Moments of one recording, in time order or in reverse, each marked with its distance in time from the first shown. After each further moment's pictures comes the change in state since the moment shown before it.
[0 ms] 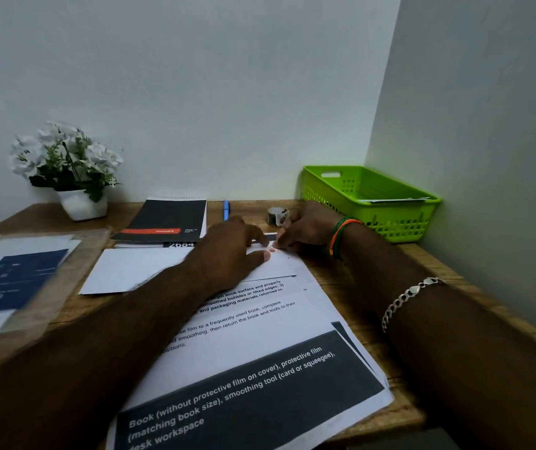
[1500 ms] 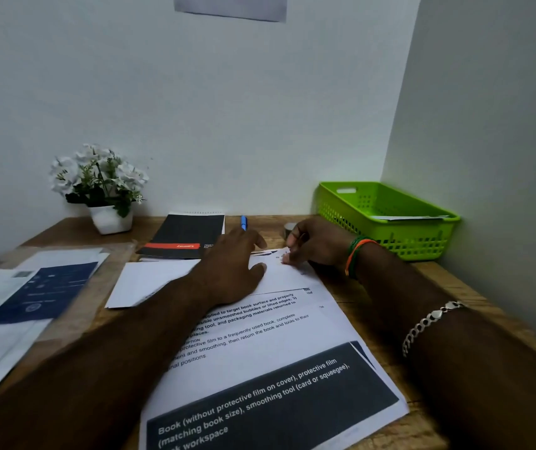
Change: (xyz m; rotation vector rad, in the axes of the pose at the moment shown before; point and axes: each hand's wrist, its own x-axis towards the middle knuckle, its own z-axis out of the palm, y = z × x) left_hand -0.003 -0.022 -0.005 0.023 0.037 -0.027; right_hand -0.010 -0.008 0.001 0.048 -0.105 -0.170
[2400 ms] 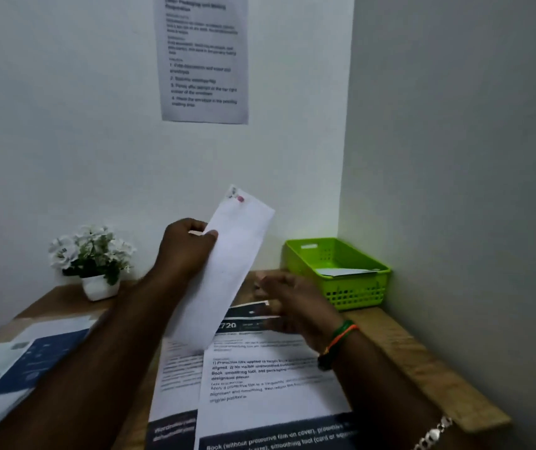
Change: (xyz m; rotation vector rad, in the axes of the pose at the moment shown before) left_hand 0.025 0.066 -0.120 -0.671 0.475 -0.352; right_hand -0.103 -0.047 -0.006 0.841 0.118 0.035
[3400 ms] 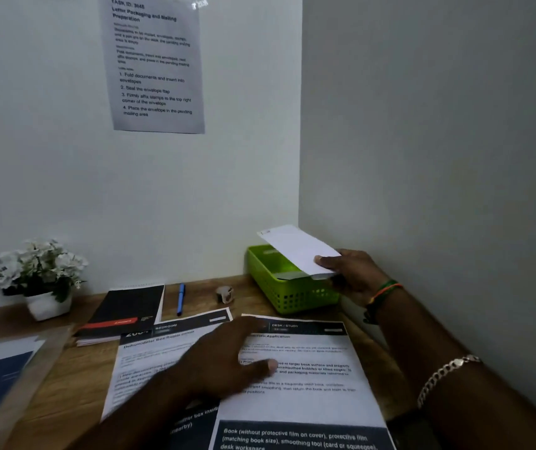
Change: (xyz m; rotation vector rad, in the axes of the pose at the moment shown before) left_hand -0.104 -0.068 0.082 0.575 -0.804 0.429; right_hand 0.009 -0.039 -0.167 0.073 0.405 -0.028
